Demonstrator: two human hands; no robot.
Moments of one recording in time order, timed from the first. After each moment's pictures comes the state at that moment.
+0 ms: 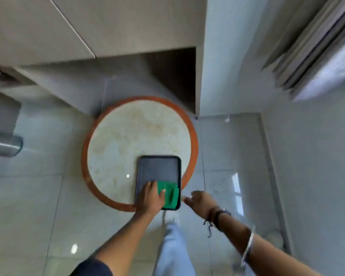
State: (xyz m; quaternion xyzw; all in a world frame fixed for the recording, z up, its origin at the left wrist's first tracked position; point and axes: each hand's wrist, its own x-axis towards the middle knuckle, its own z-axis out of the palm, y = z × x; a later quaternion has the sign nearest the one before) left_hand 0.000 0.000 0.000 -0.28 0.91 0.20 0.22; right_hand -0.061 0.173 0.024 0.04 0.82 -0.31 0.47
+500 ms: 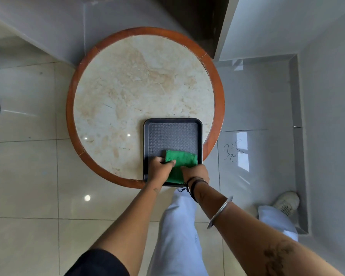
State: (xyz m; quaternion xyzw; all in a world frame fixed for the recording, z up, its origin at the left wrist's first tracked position) left_hand -0.005 -0.057 -0.138 -0.51 0.68 0.46 0.23; right_hand -0.032 0.053 -0.128 0.35 0.76 -0.31 0.45
